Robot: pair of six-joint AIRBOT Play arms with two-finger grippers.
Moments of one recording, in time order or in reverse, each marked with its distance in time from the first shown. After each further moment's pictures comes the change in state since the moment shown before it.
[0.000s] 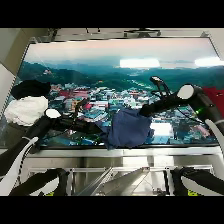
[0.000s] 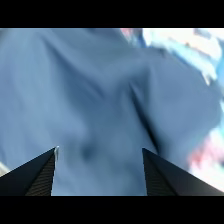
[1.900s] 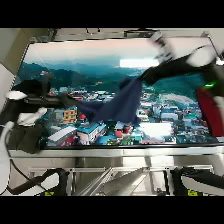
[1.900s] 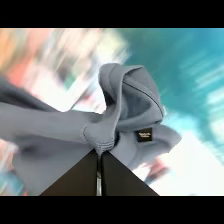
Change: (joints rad) left arm 0.441 -0.034 0.381 -0.153 -0.227 0.046; right arm -0.066 -0.050 0.580 0.047 0.057 -0.223
